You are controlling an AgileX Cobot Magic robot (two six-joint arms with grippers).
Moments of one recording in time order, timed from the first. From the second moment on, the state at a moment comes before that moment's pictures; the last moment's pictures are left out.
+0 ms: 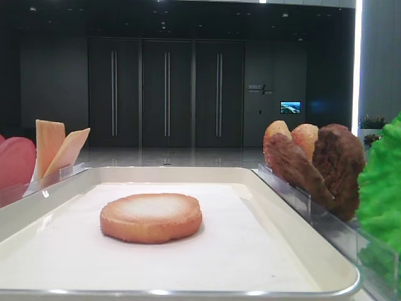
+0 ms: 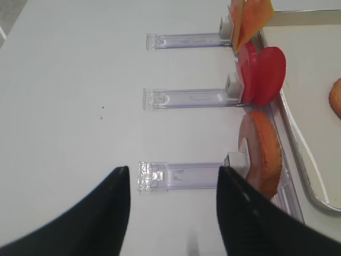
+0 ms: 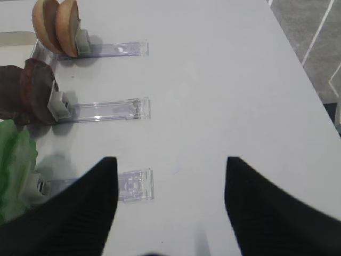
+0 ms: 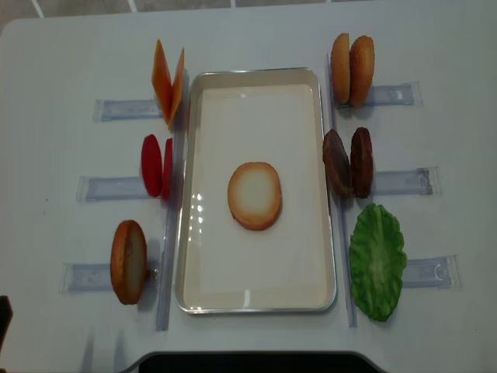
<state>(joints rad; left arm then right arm) 0.02 -0.01 -0.47 0.05 1.11 0.01 -0.01 -0.01 -0.51 0.02 1.13 -0.01</state>
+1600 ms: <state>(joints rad) 0.02 -0.01 -0.47 0.05 1.11 0.01 -0.01 0.96 -0.79 0.02 1.14 0.03</state>
